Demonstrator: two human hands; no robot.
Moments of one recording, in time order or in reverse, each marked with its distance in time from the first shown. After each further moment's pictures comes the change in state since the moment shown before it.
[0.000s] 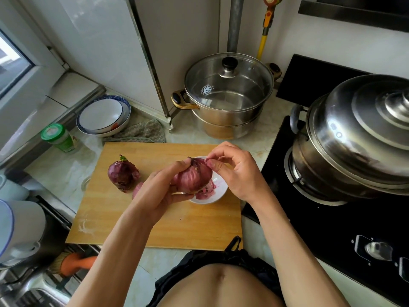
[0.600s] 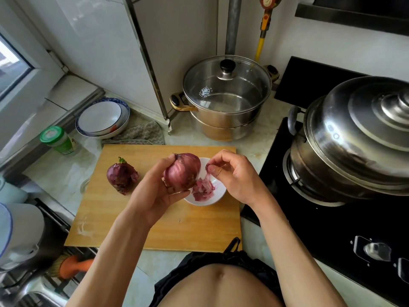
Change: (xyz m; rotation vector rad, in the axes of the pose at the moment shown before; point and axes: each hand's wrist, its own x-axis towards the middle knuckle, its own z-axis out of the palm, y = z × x) left_hand 0.005 -0.003 -0.009 -0.243 0.013 -0.008; right_hand -0.004 0.010 -0.004 -0.100 -0.041 0.151
